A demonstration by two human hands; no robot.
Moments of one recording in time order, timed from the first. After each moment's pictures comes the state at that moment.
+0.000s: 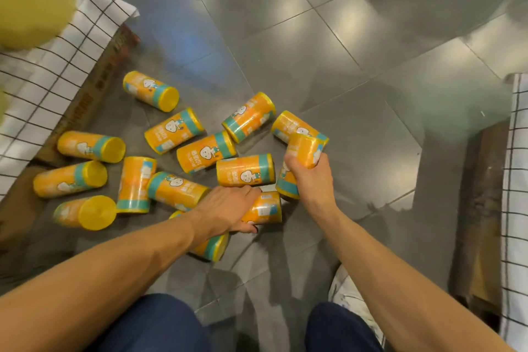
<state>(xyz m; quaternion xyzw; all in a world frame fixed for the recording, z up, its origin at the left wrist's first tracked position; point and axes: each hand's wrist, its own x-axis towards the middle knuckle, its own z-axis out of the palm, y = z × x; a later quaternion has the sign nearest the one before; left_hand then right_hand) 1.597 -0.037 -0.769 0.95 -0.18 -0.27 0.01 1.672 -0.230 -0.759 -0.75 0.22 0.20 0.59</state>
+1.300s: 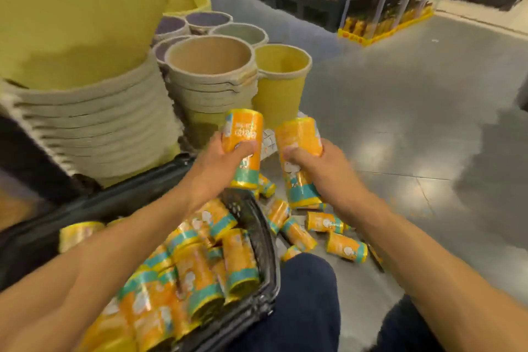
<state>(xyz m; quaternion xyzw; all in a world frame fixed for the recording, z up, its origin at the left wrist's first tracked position) 1.359 0.143 -0.367 0.72 0.41 0.20 0.52 1.490 -0.024 -0.330 -0.77 -0.28 0.27 0.51</state>
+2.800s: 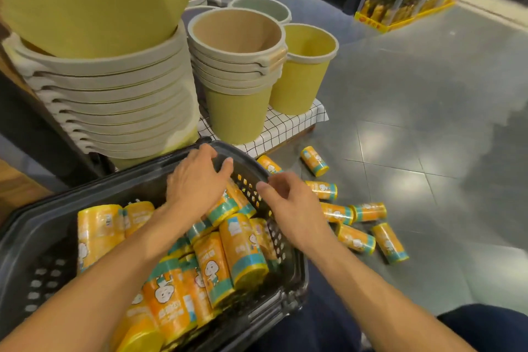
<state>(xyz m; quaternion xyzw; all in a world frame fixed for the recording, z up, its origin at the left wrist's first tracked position) 1.289 0.184 -0.428 0.83 0.50 0.14 0.21 1.397 0.018 -0.394 -0.82 -0.33 0.27 0.39</state>
